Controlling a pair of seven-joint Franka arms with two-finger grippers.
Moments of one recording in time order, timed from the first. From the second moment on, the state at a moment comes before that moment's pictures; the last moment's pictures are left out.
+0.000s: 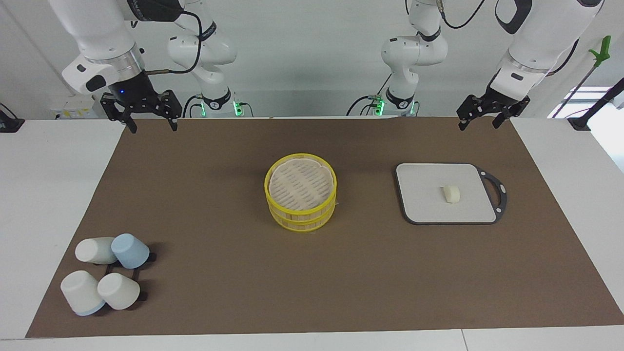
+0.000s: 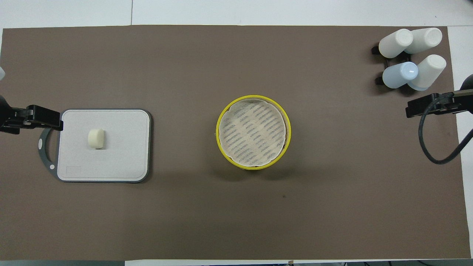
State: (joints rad) left arm -0.05 -0.06 -0.02 -1.64 -0.01 1.53 -0.06; right arm 0.01 -0.02 0.03 -1.56 -0.02 1.54 -0.02
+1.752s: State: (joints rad) left arm 0.03 0.04 0.00 -2.22 -0.01 2.27 0.09; right arm 0.62 0.55 0.10 -1.38 -0.11 1.99 0.78
